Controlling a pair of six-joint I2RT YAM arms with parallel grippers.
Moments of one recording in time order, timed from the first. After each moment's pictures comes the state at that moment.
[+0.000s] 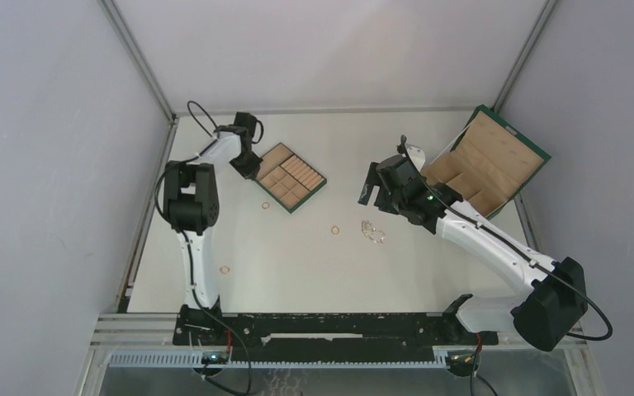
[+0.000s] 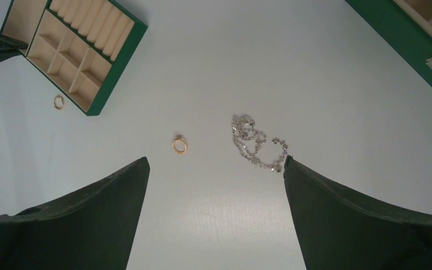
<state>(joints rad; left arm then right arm) -0.14 2.21 1.74 -0.78 -0.24 -0.91 0.66 1.27 1.07 -0.66 0.33 0.77</state>
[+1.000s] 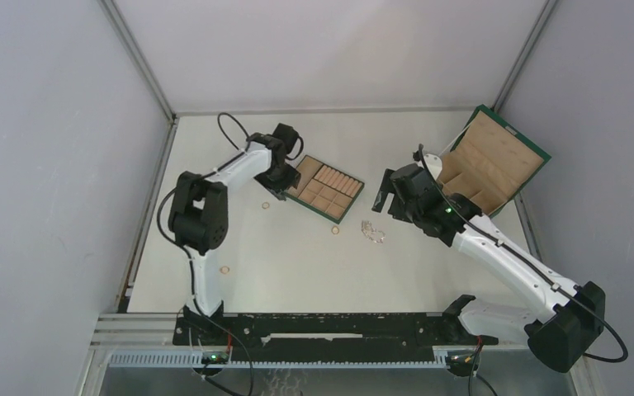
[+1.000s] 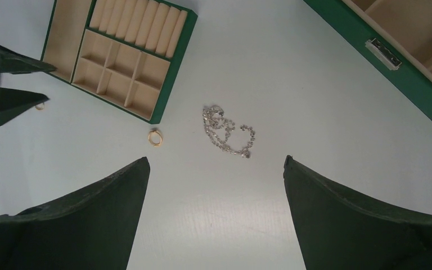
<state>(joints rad) -0.43 2.07 1.61 -0.92 -0.17 -1.30 0.65 1.13 1.02 -0.74 0.38 0.77</state>
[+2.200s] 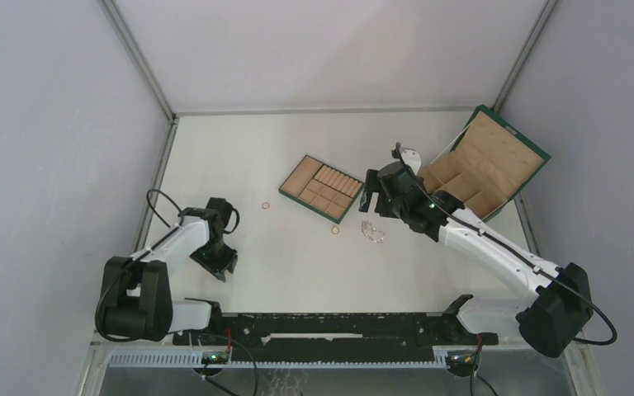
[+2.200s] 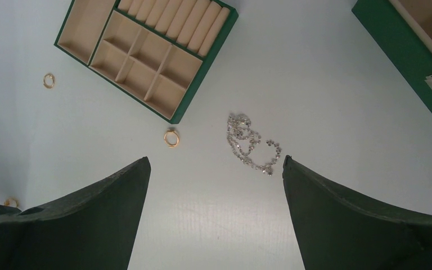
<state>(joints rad) -0.14 1.32 0.66 -0.98 -0.22 -1.11 0.68 1.22 1.01 -0.59 0.32 0.67</state>
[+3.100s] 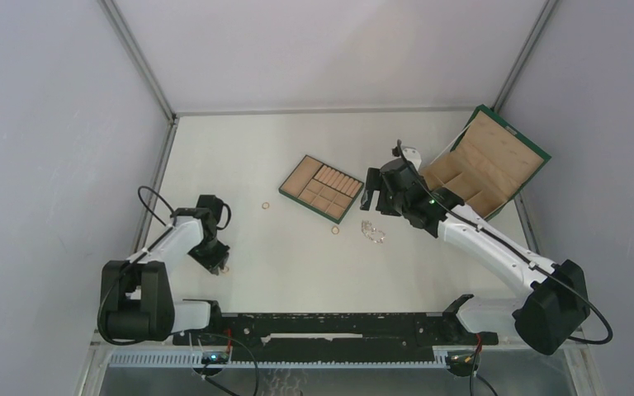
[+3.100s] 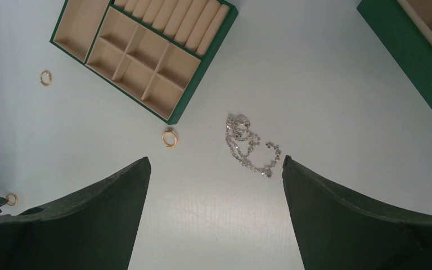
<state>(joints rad) -0.05 1.29 0.66 -0.93 -0.29 -1.02 0.63 1.24 1.01 -0.58 0.26 0.64</state>
